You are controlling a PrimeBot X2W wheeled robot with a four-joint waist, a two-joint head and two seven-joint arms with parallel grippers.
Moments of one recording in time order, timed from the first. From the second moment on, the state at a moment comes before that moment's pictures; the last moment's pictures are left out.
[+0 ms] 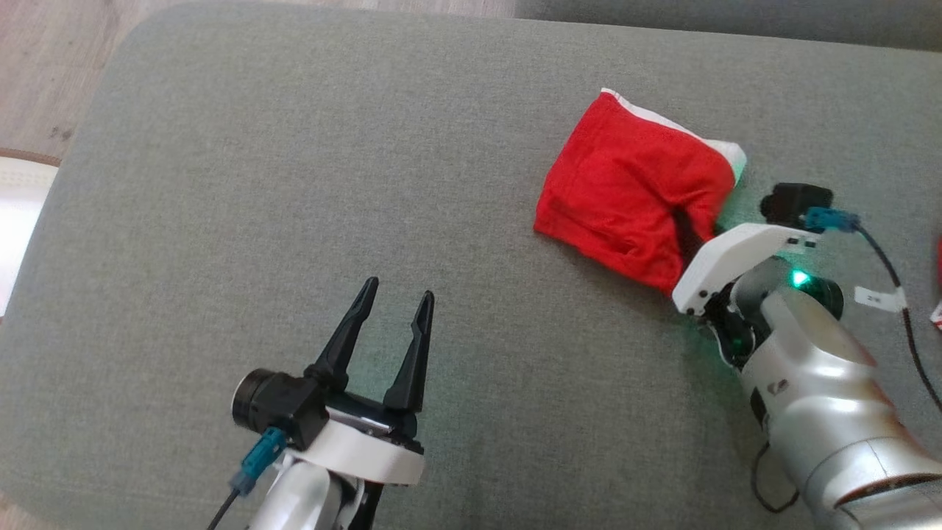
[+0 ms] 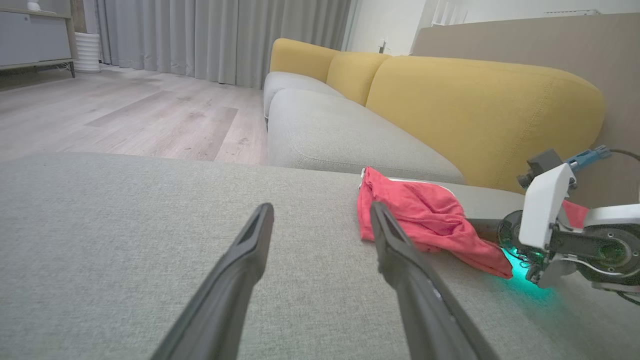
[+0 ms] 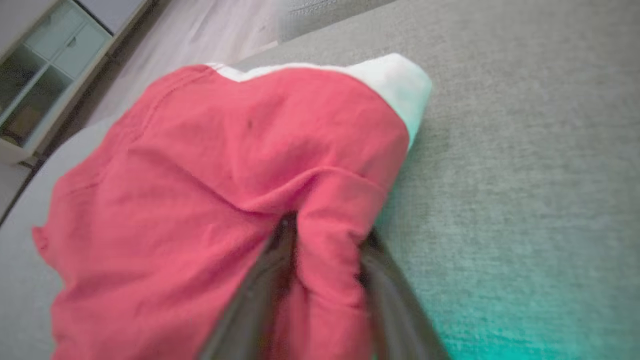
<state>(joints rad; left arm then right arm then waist) -0.16 0.05 -0.40 0.23 -0.28 -0.11 -0.25 -0.76 -0.08 0.24 1.19 0.55 0.13 -0.02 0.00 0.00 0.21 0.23</state>
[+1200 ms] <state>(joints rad) -0.16 0.05 -0.36 0.23 -0.28 -0.11 -0.25 -0.80 -0.75 1.02 0.70 0.60 0.13 0.16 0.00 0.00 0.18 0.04</state>
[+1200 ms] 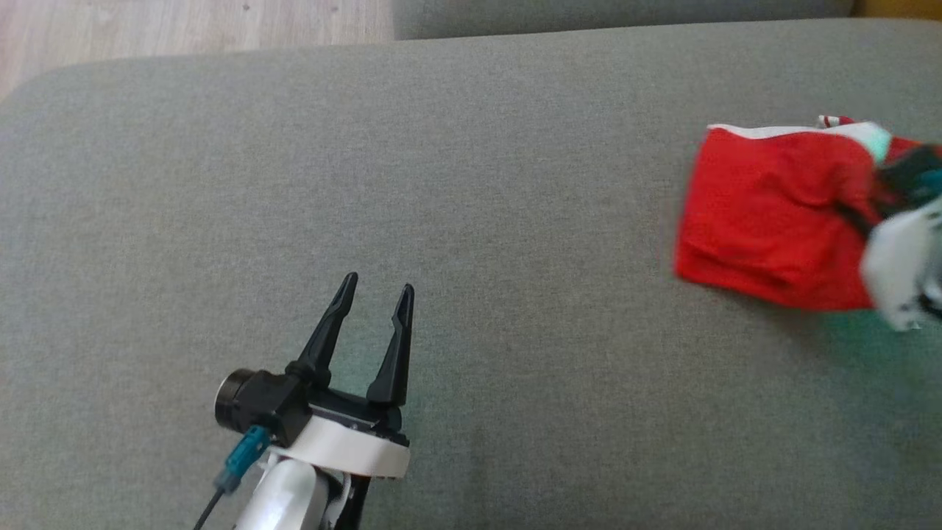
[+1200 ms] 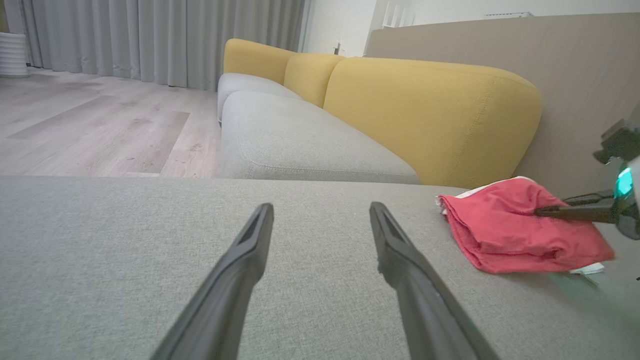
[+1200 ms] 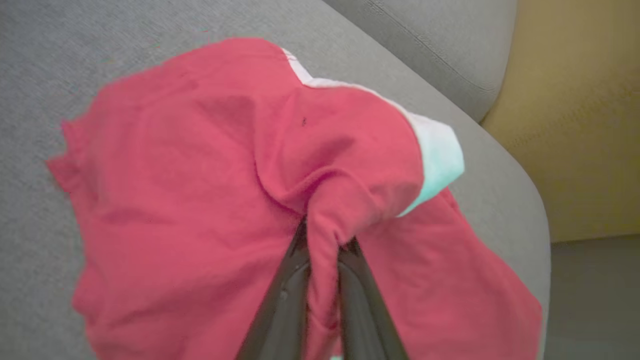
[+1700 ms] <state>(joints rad) -0.16 0.05 -0.36 0.23 -0.26 -0.11 -0.25 -0.85 -1.08 1.13 0.56 0.66 0.13 0.23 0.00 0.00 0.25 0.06</state>
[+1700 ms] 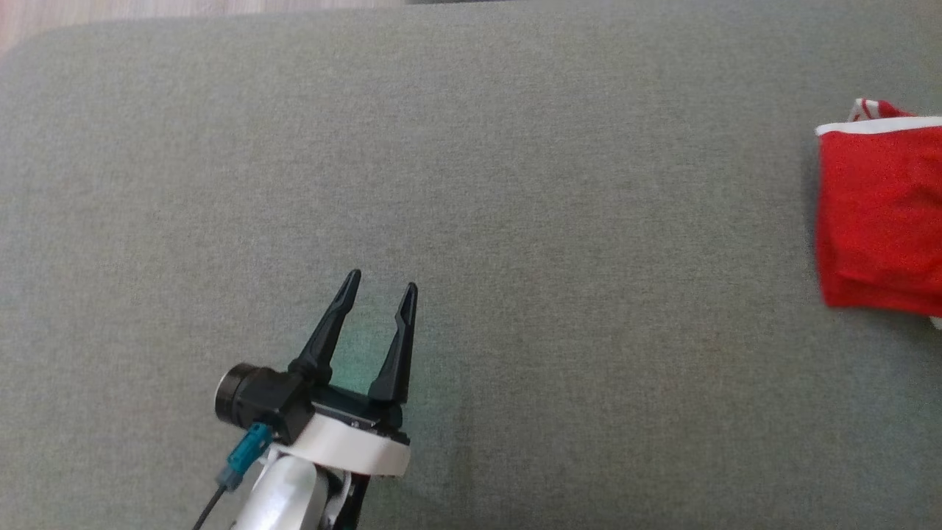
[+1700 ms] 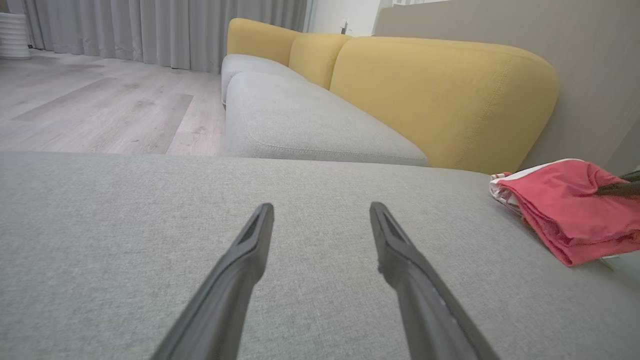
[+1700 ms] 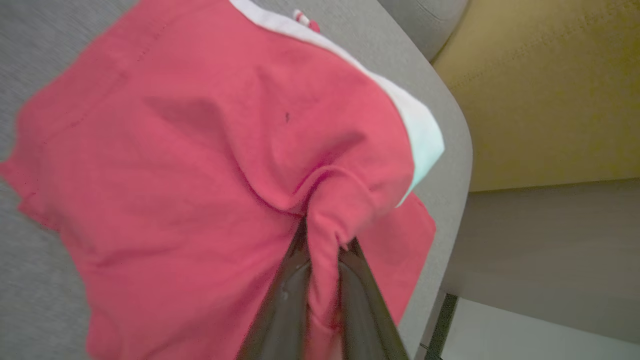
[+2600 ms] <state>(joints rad) -0.20 0.05 -0.35 0.23 -0.24 -0.12 -0.25 -0.85 -0.94 0.92 0.96 0.59 0.13 0.20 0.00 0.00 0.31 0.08</state>
